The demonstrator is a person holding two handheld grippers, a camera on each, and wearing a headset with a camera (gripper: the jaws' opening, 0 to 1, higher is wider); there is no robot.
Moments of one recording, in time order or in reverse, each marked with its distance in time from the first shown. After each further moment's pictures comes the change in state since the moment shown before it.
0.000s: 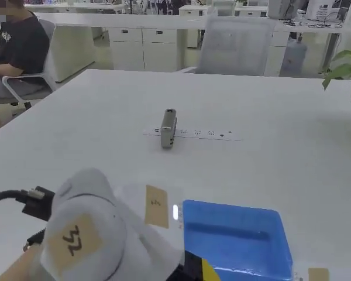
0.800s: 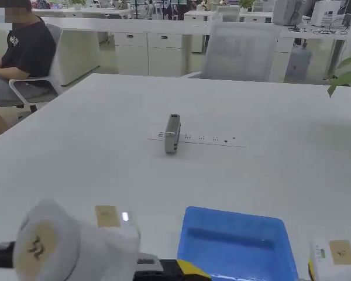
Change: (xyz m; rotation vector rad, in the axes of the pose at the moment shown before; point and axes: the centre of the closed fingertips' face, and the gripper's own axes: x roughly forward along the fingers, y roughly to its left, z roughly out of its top) left arm -0.019 0.009 -0.020 -0.514 -0.300 0.226; right arm -0.015 -0.014 0.023 0.191 -0.113 0.045
